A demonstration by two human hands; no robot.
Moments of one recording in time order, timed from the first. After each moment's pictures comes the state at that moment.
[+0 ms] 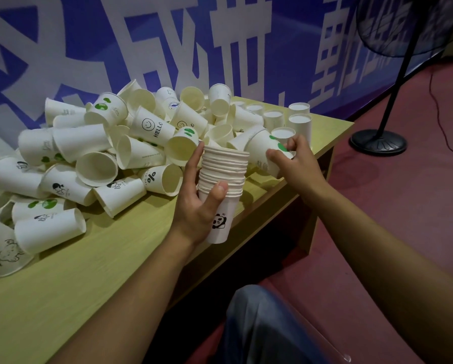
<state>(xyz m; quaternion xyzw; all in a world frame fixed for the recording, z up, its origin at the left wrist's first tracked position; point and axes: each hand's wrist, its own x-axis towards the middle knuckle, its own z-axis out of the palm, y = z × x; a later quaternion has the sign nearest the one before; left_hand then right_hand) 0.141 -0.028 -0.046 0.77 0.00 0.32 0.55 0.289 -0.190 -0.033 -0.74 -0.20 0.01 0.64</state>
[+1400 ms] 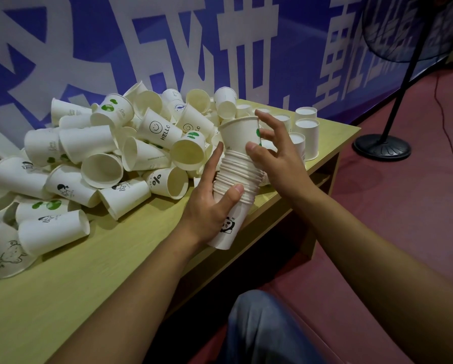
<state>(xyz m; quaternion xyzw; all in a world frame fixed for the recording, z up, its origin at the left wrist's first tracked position) 0.151 -0.021 -0.041 0.83 0.00 0.23 0.50 0.257 -0.159 -0.005 -0.65 -0.33 0.02 0.68</state>
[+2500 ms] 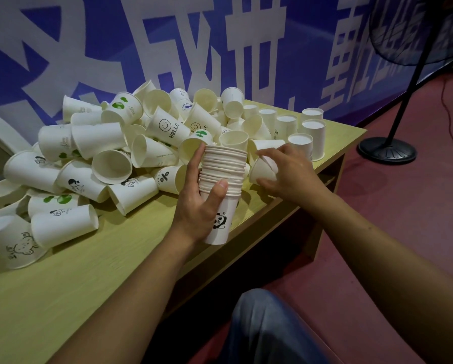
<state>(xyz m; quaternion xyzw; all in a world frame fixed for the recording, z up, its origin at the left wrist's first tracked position) 0.134 -0.005 -0.044 0.80 0.03 0.32 0.51 0.284 -0.167 -0.030 -0.90 -0.33 -0.07 0.28</state>
